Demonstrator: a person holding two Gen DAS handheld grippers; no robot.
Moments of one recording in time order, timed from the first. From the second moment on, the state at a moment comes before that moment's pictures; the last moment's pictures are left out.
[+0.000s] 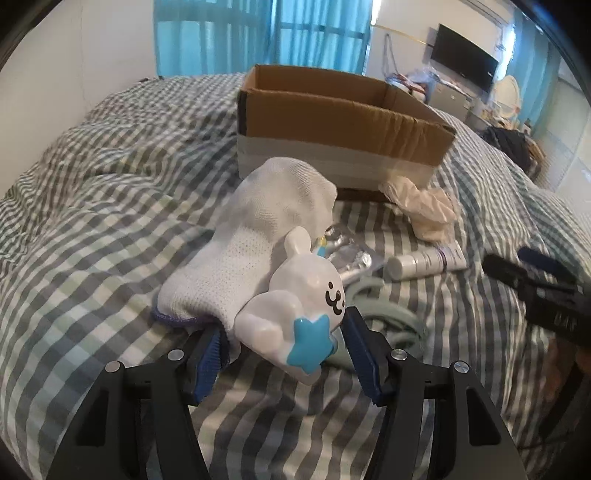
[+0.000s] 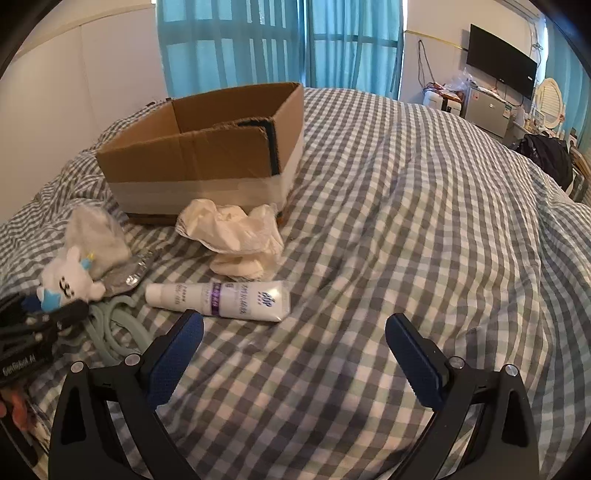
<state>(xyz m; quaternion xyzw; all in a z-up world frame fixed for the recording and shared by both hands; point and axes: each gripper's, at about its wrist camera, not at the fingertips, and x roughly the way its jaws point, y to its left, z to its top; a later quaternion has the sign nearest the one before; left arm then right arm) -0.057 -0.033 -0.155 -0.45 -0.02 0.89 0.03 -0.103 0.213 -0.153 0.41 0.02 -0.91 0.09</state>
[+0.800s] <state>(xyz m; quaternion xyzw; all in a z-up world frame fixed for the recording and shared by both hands) -0.054 -0.007 -0.175 -0.47 0.03 0.88 0.01 -0.181 0.174 -0.168 0.43 0.03 -0.89 0.14</state>
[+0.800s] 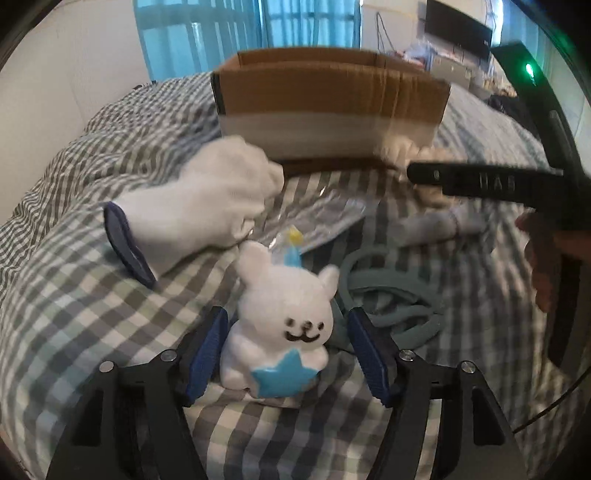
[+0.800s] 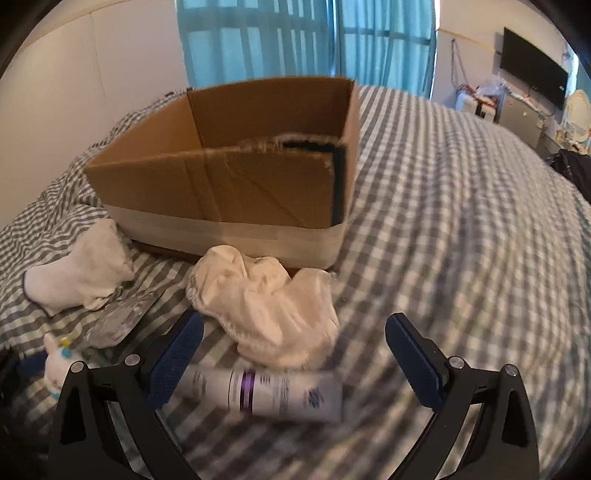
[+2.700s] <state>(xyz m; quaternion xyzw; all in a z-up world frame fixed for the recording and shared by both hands) -0.263 -0.018 -0.053 -0.33 0.00 0.94 0.01 -0.270 0.138 -0.025 0.31 0.05 -0.93 0.18</state>
